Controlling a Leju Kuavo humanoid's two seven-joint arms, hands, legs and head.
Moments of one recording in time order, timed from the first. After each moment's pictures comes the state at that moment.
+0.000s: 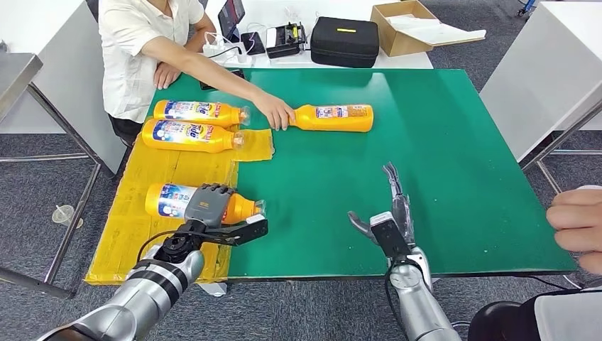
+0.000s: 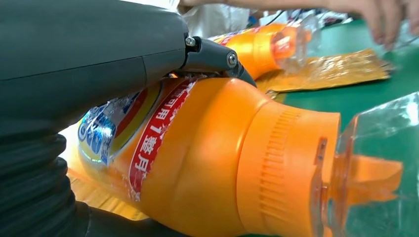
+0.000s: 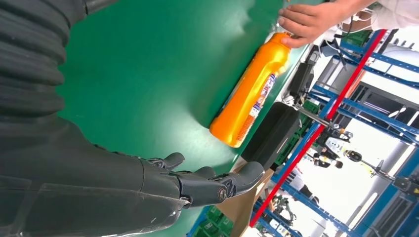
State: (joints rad) left arm -0.65 -0.14 -0.52 -0.47 -1.22 0.33 0.09; right arm -0.19 0.01 0.11 -1.05 0.48 -0.19 -0.70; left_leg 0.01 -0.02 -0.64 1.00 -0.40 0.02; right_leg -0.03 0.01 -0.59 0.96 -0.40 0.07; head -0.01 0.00
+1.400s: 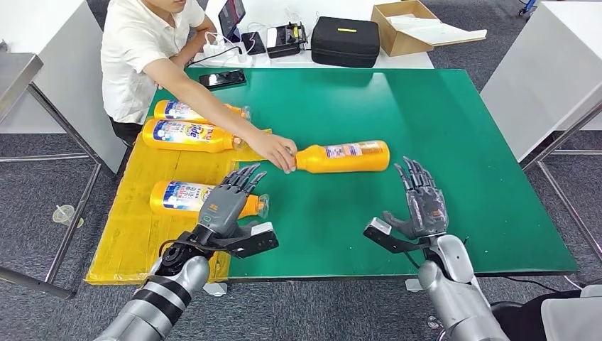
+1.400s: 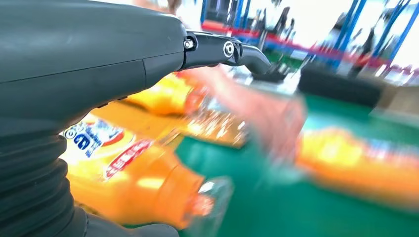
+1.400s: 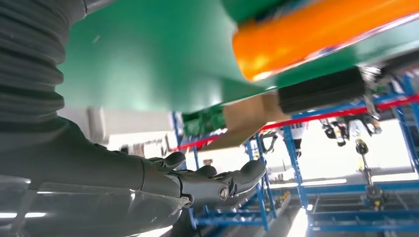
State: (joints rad) left arm -0.45 -0.12 -0.52 -0.91 -0.92 0.33 -0.28; right arm -0.25 -0.22 0.18 -0.98 1.09 -0.50 -0.43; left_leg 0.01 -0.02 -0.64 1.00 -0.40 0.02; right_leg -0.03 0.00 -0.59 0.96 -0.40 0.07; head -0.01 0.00
